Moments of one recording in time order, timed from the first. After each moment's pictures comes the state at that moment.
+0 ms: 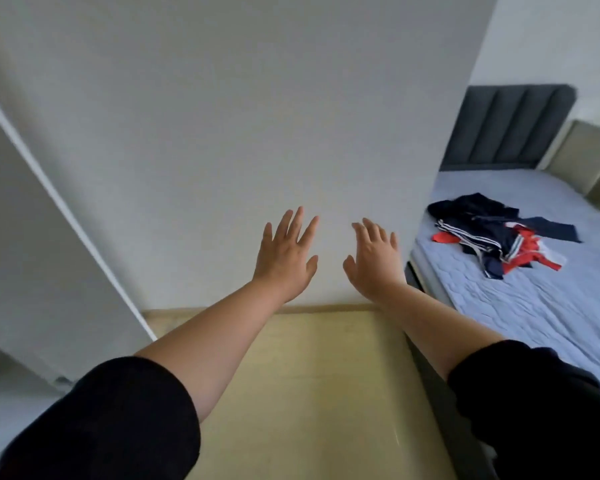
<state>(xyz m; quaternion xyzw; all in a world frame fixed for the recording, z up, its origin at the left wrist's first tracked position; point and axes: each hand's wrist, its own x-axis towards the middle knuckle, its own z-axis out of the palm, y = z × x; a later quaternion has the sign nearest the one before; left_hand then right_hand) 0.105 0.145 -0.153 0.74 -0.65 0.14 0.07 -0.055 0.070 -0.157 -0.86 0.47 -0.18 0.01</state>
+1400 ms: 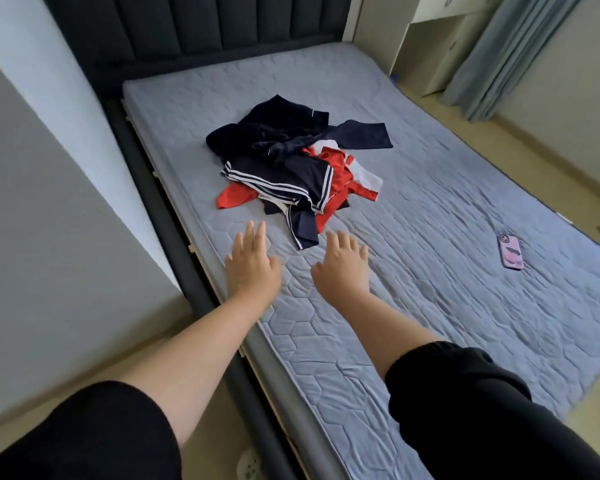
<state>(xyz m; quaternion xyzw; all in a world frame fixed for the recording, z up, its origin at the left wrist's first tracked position) -0.338 -0.585 -0.453 0.70 -0.67 -0.21 0.15 -0.488 -0.578 -0.429 -0.67 0.74 -0.02 0.12</state>
